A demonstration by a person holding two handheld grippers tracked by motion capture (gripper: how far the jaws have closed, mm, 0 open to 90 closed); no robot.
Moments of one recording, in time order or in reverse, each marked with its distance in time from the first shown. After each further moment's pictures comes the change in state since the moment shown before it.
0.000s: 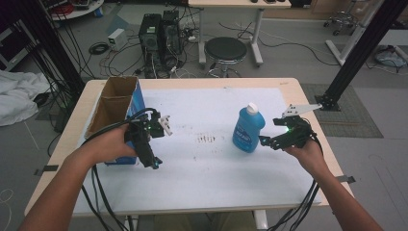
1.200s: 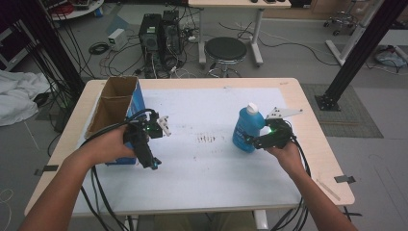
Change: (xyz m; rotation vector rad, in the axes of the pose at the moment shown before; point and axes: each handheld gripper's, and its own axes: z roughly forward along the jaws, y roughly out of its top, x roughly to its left) left arm -0.001 -0.004 0.002 -0.005 0.001 -0.014; right arm 0.007 -0.008 0.052 -0.109 0.018 0.032
